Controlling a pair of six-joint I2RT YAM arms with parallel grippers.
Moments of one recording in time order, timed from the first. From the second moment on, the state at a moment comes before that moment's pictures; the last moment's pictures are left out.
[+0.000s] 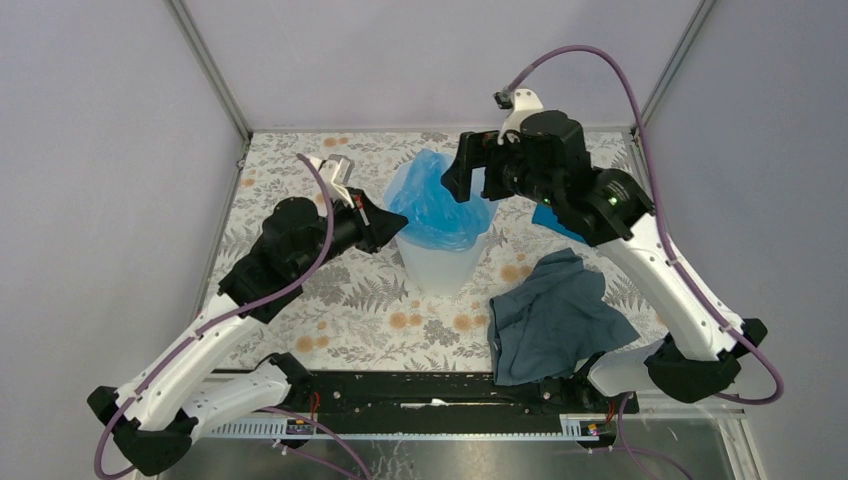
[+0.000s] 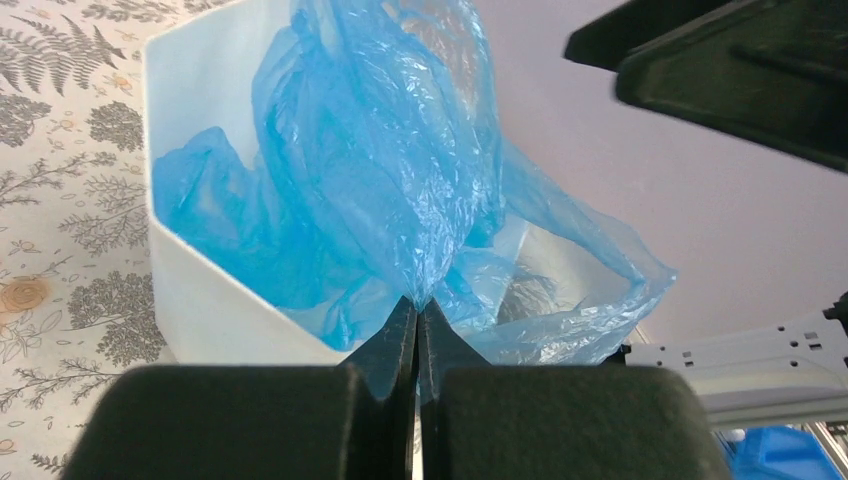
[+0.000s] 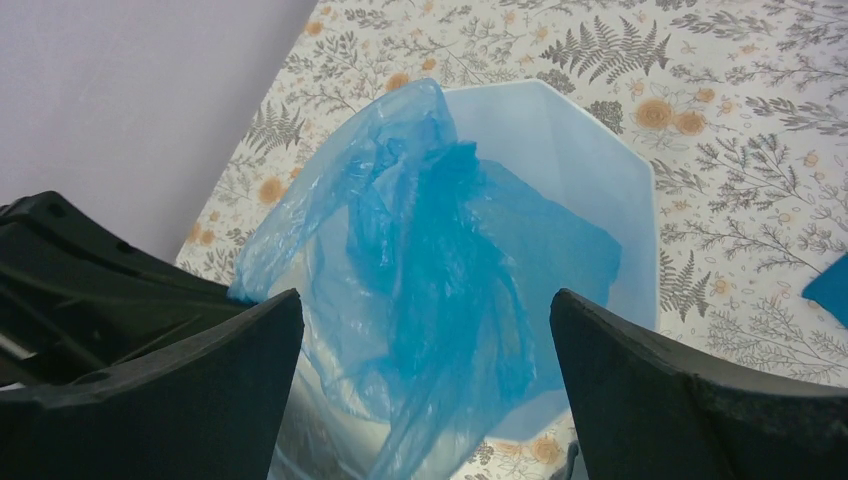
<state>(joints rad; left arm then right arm) -0.71 0.89 1.05 -0.31 0.10 -0.58 0.75 1.37 1.79 -0.83 0.07 0.42</state>
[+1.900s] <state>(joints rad) -0.71 1.05 1.24 -0.58 -0.27 -0.48 0.75 1.00 1.29 -0.60 -0.10 0.48</state>
